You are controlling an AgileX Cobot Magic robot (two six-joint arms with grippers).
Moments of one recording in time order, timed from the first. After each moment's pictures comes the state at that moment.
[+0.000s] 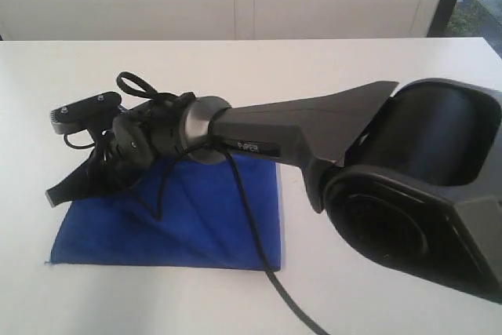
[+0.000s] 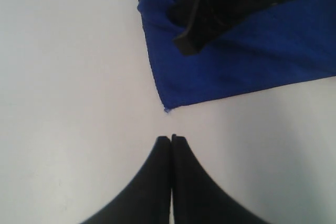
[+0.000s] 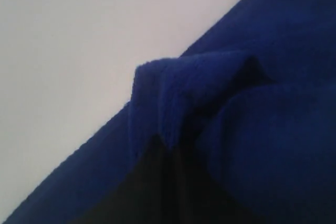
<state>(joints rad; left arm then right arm) -0.04 0.53 -0.49 -0.28 0.91 0.33 0.80 2.36 -1.81 0.14 0.40 0.11</state>
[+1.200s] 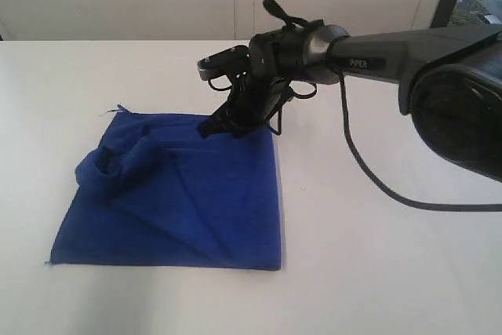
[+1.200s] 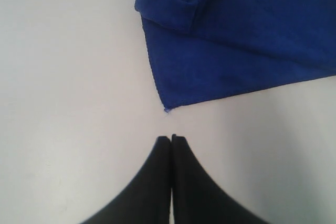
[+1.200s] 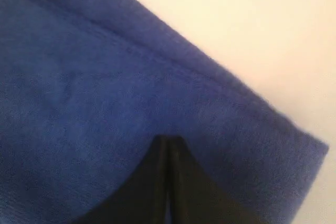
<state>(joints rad) -0.04 0.53 -0.49 -0.28 0.91 0.33 0.42 2.34 -1.79 0.06 0.63 -0.09</state>
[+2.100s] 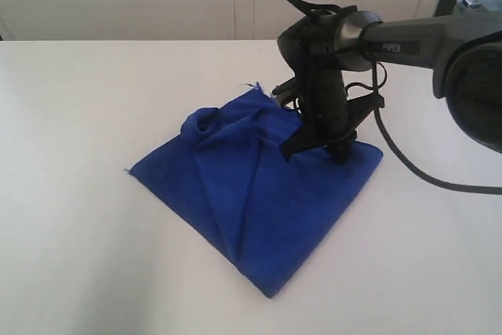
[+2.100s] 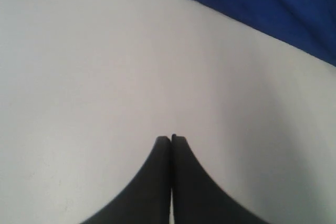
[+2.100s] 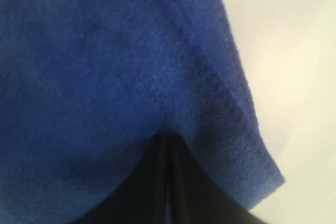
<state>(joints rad) -0.04 0.53 -0.49 -0.28 0.91 0.33 0.34 2.28 -1.73 -0.32 1.20 0.20</state>
